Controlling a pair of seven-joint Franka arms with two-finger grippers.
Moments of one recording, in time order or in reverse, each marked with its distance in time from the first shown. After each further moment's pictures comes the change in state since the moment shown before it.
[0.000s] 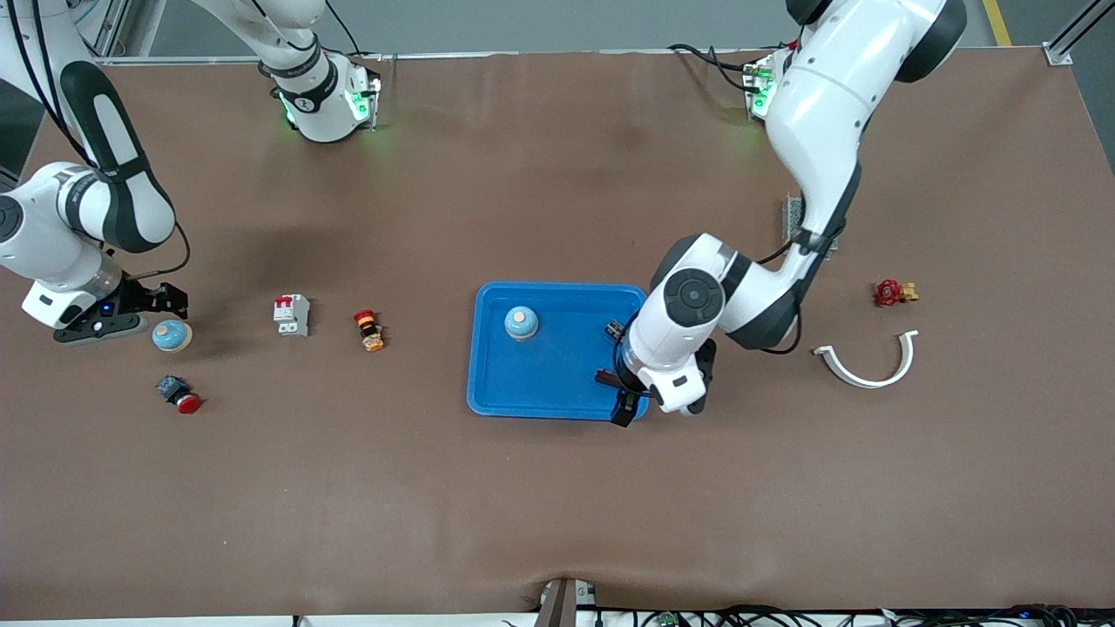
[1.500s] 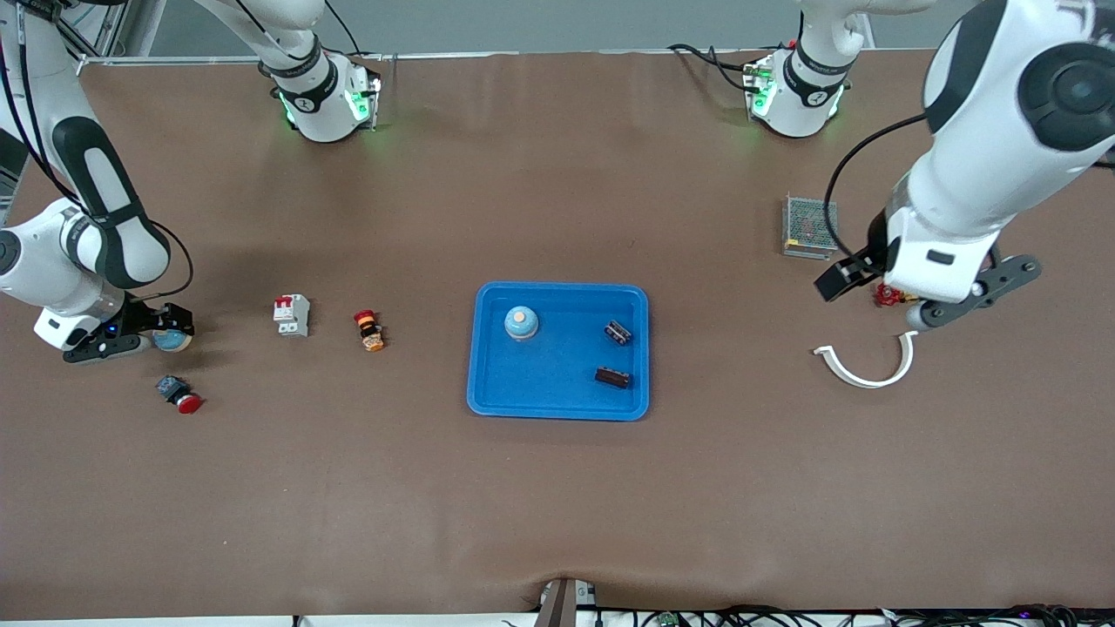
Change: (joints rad) left arm 0.294 -0.570 0.000 -0.073 0.000 -0.737 1.099; right arm -0.037 0.188 0.000 0.131 0.131 0.010 -0.129
